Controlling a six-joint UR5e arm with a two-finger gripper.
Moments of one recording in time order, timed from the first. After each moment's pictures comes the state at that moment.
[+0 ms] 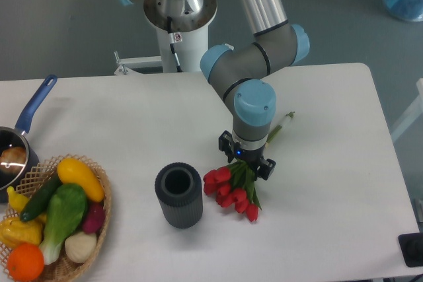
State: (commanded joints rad) arm 2.50 -2.02 -1.79 -0.85 1.56 1.15
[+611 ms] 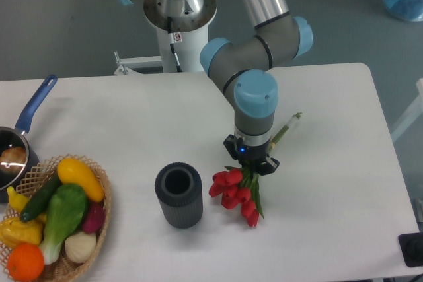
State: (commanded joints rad) arm 2.53 -1.94 -1.68 -0.91 1.56 1.13
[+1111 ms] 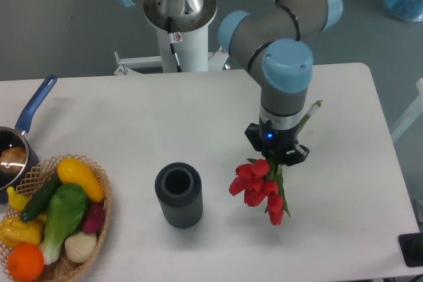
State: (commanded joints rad) arm 2.56 -1.93 -1.46 -1.14 1.54 1.15
